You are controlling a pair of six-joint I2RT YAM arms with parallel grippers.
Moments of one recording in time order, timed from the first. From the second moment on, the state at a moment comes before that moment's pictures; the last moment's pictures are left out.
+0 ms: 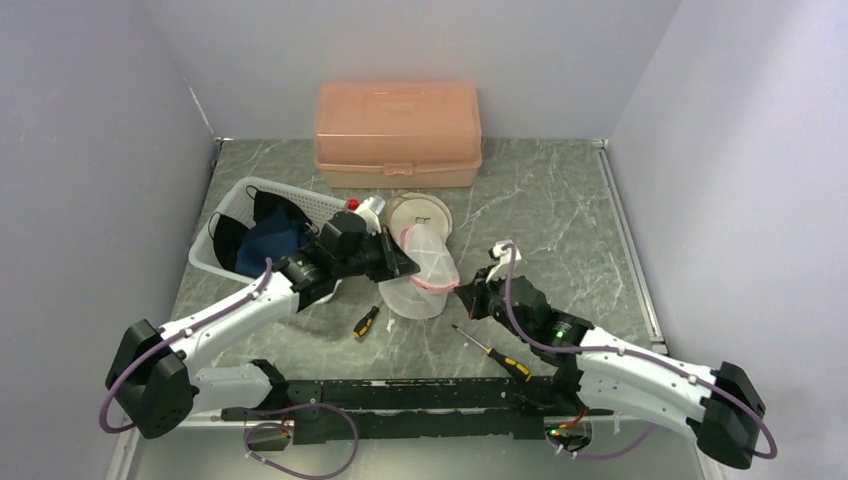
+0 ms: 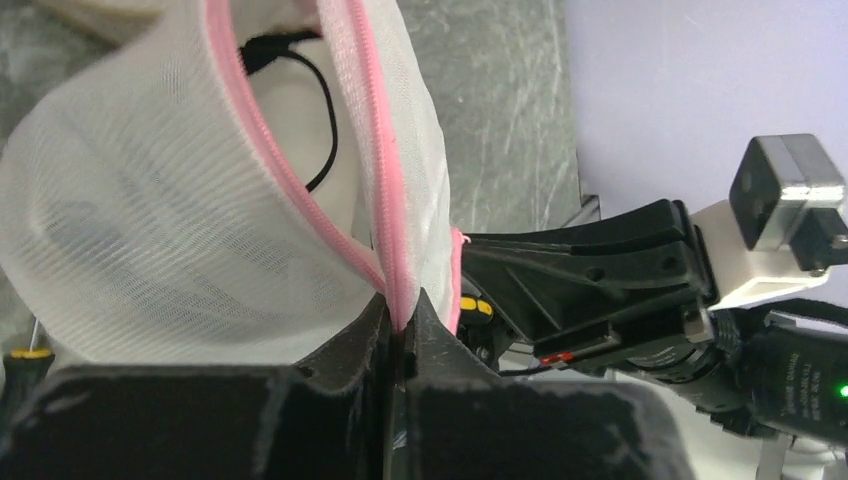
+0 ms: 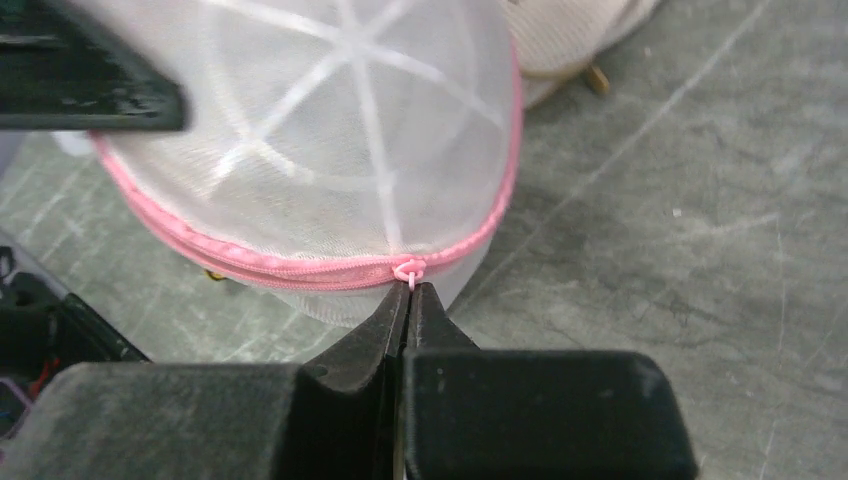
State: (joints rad) left arm -0.75 1.19 0.82 -0.14 0.18 -0.94; right arm 0.93 0.83 0.38 0.05 0.29 0.55
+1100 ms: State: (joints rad) left arm -0.82 0.96 0.85 -0.45 0.08 -1.06; right arm 1.09 0.91 0.36 0.12 0.34 0.48
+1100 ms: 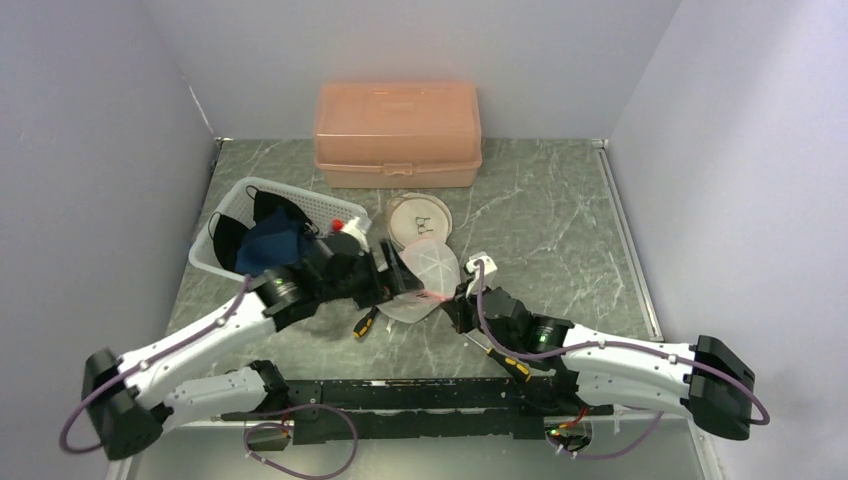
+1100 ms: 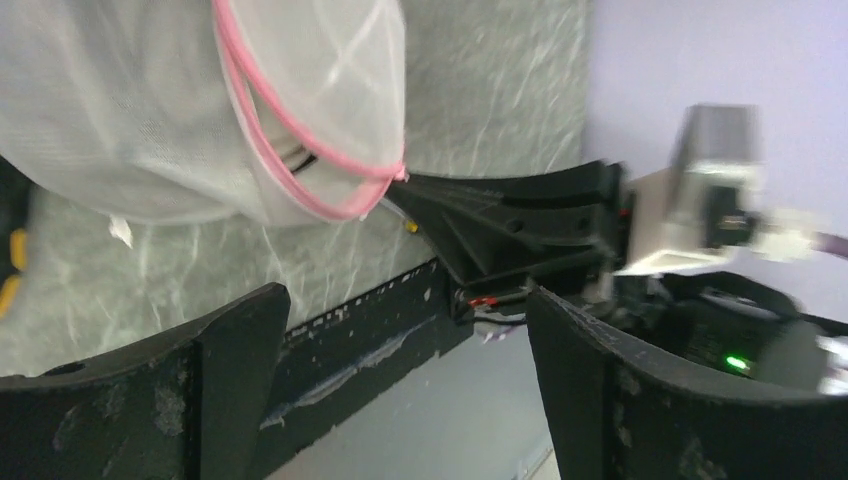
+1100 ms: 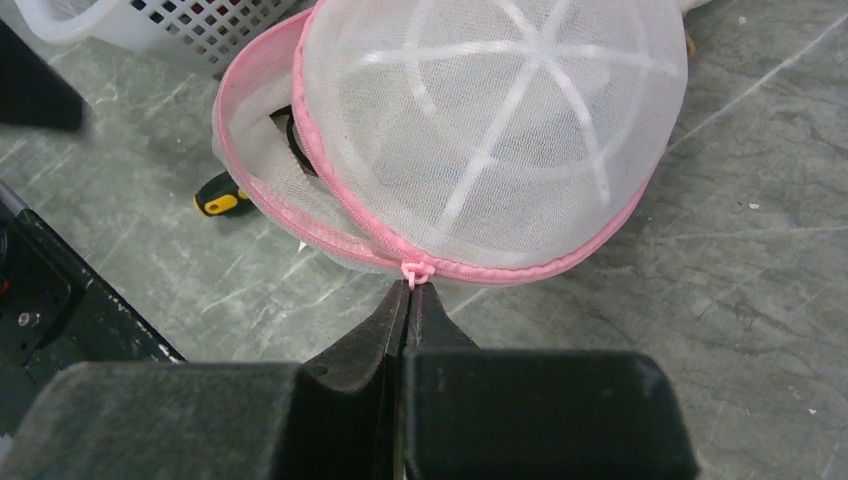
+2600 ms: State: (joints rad) left arm -0.83 1.27 0.95 -0.38 0.03 -1.16; right arm 1.09 0.88 0.40 0.14 0.34 0.49
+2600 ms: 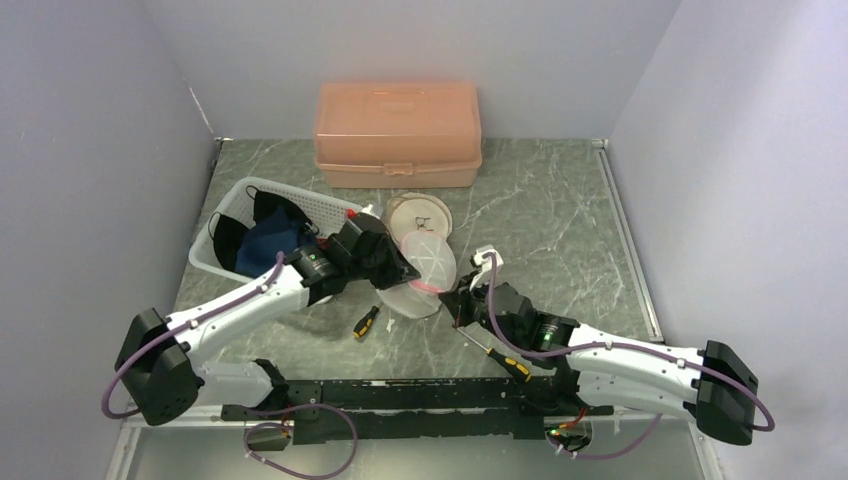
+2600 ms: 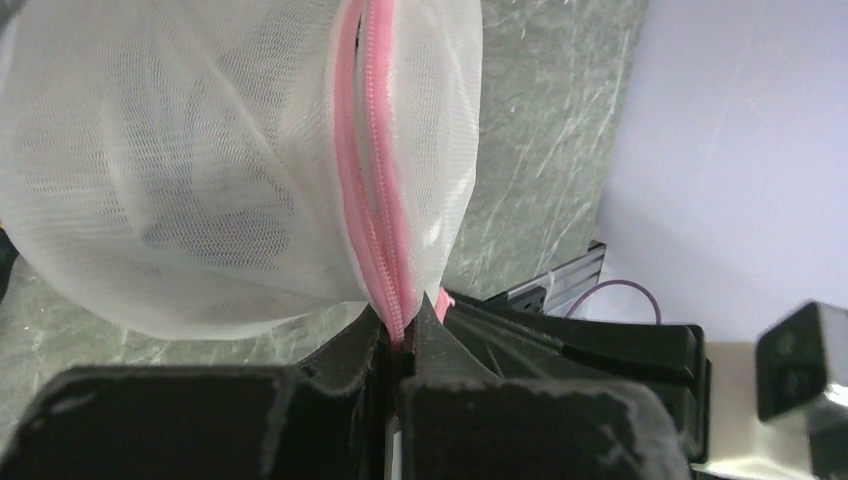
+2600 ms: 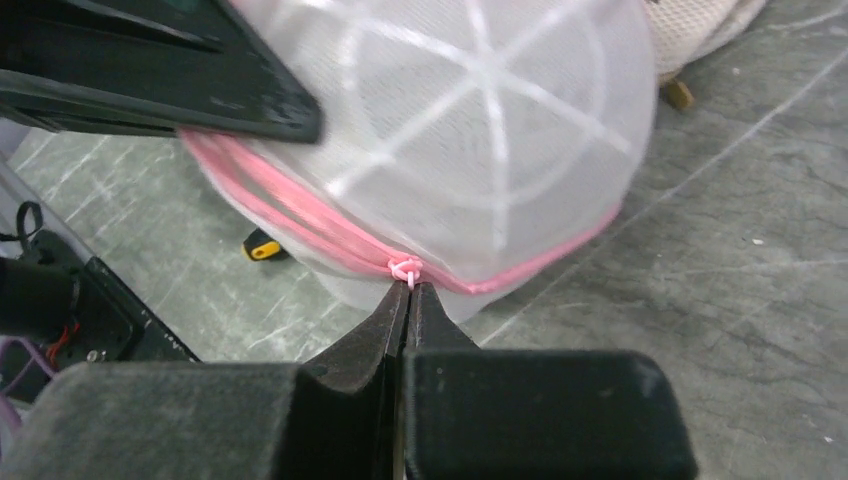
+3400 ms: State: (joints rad) left arm -0.67 1.28 1.05 -0.20 0.46 -0.76; right arm 1.04 0.60 0.39 0.03 0.35 0.39
